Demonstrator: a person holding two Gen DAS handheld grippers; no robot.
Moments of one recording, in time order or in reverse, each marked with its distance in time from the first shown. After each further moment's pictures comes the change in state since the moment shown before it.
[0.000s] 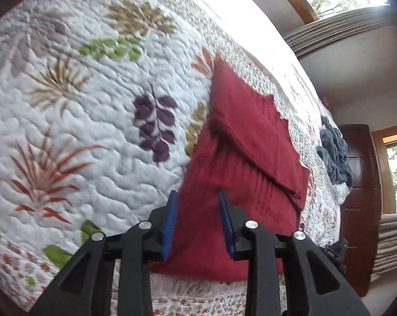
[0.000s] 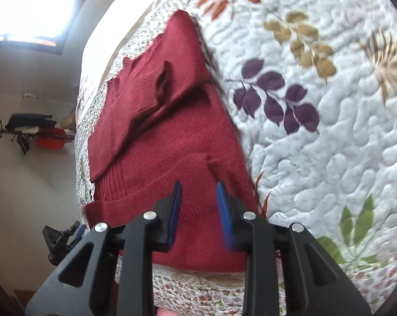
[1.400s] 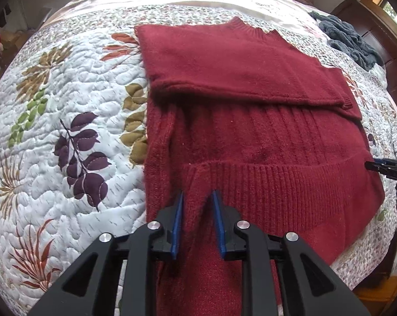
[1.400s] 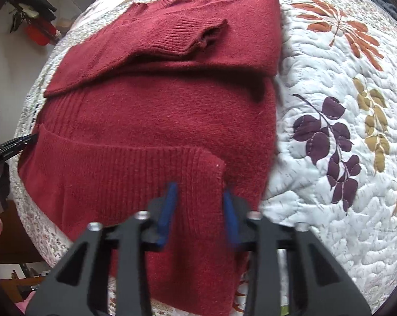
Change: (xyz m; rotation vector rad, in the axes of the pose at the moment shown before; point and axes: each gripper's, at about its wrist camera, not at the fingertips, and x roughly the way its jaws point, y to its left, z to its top) left arm 0.102 -0.067 -0.021 0.604 0.119 0.290; right arm 0.071 0.038 -0.007 -0.557 0.093 -0.287
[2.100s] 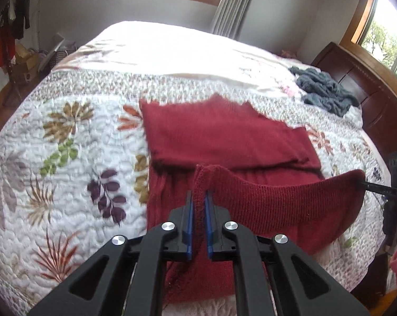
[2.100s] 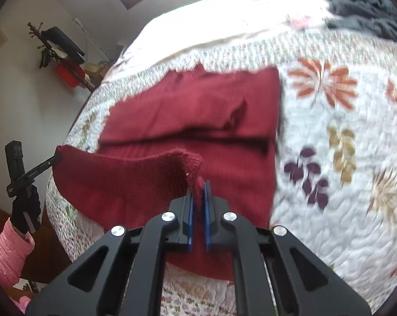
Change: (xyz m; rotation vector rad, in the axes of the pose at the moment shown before) left arm -0.113 -0.005 0.001 -0.028 -0.331 -0.076; right arm -0.117 0.013 -0.004 0.030 -0.280 0.139
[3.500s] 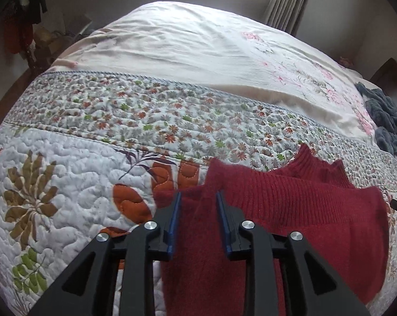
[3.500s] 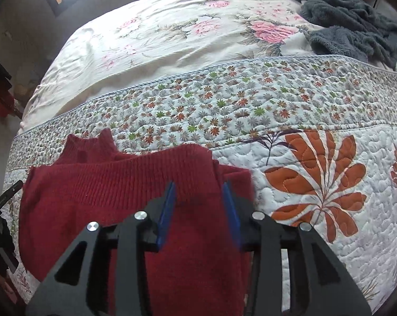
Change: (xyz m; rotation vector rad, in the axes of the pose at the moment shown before) left arm 0.208 0.066 0.150 -0.136 0.068 0.216; right arm 0.143 -0.061 0.180 0.149 0.027 -0.342
